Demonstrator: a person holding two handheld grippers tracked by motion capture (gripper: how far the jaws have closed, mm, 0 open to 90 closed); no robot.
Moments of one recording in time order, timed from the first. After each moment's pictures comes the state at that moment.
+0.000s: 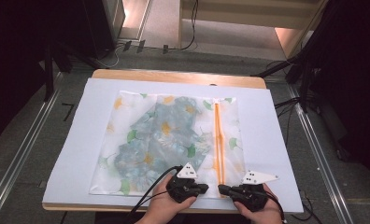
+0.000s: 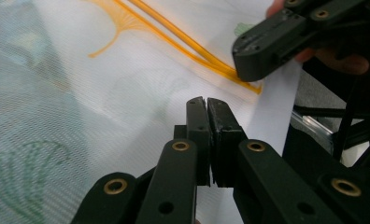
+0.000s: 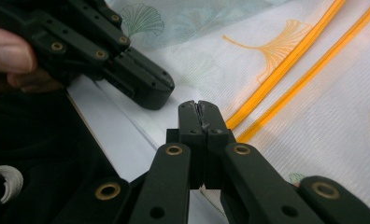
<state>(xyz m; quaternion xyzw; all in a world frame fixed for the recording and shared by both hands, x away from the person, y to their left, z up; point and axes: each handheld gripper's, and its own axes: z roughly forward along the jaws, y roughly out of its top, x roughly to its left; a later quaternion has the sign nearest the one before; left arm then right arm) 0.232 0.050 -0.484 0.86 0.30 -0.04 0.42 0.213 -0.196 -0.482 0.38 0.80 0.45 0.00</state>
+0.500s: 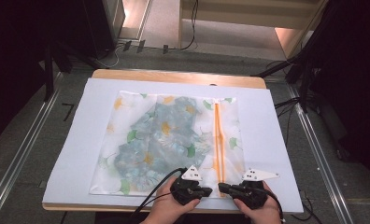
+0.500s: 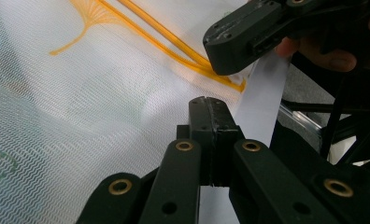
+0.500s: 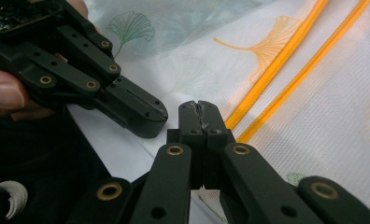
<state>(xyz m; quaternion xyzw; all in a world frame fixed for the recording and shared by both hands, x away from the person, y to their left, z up) 0.230 0.042 -0.486 0.86 0.29 -0.06 0.42 0.217 -0.196 -0.481 0.42 0.79 0.45 -0.01</state>
